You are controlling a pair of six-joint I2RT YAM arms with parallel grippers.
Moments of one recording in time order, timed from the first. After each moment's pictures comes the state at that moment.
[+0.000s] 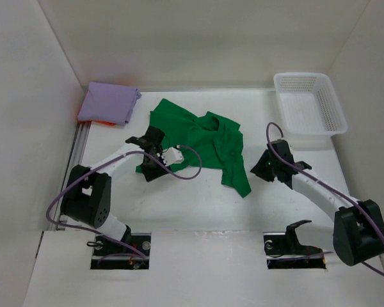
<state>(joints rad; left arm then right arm) -0.41 1.56 0.96 -0.72 0.02 0.78 0.28 1.20 0.60 -0.32 0.02 0.86</state>
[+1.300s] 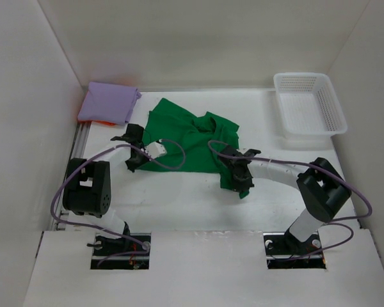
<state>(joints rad) -0.17 1.63 0.93 -0.56 -0.01 0.92 0.74 1.63 0.95 -0.75 0.26 0.69</state>
